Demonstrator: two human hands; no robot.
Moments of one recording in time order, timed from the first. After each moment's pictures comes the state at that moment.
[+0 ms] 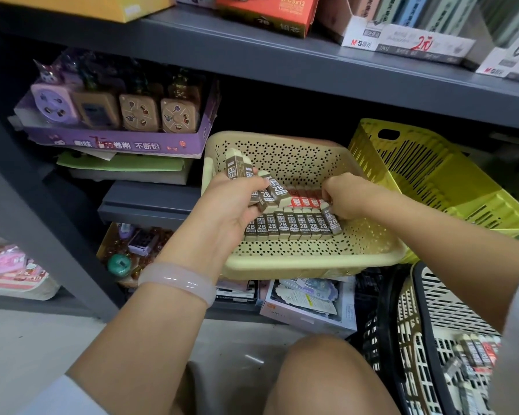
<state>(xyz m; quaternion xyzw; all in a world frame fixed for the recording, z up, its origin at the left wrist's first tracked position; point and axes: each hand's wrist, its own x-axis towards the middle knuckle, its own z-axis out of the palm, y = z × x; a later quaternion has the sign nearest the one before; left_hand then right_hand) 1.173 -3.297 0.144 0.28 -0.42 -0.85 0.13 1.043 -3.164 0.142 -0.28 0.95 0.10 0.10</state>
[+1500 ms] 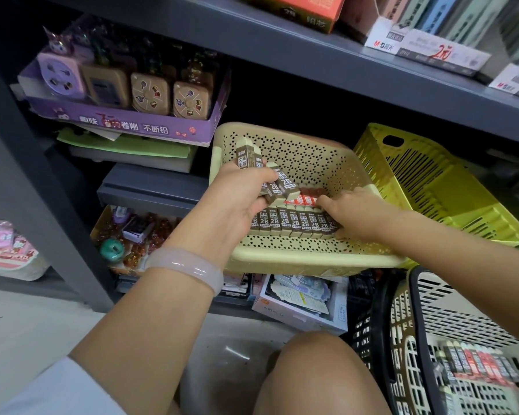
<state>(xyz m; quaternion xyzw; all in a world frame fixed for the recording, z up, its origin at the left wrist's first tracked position) 1.177 -3.297 0.148 0.27 -0.42 -0.86 0.12 1.045 -3.140 0.123 -0.47 0.84 0.28 0.00</state>
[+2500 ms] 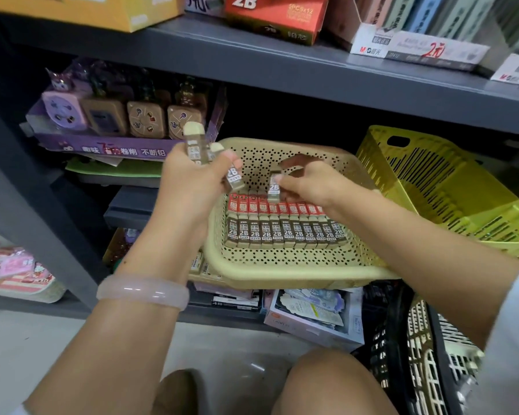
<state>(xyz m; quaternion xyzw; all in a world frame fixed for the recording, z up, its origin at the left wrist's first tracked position) 1.188 -3.329 0.156 0.25 -0.55 -0.74 0.30 1.068 -3.211 0.153 -0.23 0.84 -0.43 0.23</state>
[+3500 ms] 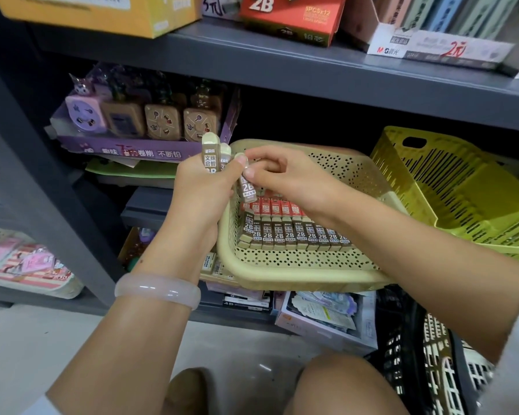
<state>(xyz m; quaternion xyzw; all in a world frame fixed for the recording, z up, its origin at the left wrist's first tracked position) 1.194 -3.333 0.151 0.24 -0.60 -0.69 0.31 1.104 -3.239 0.162 -0.39 0.69 -0.54 0.27</state>
